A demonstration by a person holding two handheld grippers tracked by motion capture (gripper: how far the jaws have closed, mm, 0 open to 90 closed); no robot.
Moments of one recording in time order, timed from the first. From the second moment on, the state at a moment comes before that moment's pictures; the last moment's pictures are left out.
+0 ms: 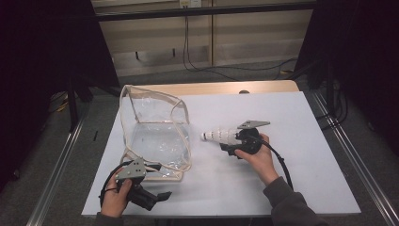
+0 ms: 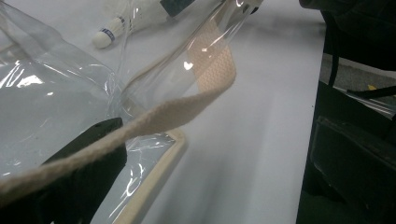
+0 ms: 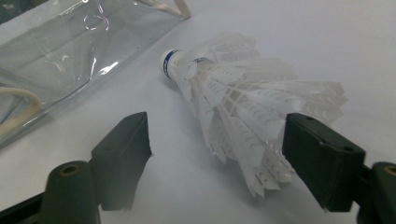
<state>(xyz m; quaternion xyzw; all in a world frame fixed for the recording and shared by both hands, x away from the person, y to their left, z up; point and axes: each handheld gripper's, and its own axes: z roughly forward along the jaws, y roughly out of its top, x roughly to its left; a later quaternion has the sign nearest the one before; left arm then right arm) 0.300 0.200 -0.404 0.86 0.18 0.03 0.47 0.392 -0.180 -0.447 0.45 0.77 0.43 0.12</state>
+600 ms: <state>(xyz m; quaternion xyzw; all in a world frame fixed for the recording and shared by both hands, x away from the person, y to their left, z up) 0.301 0.200 -0.403 0.86 0.18 0.03 0.47 0.397 -0.163 -0.449 0.43 0.78 0.43 0.12</state>
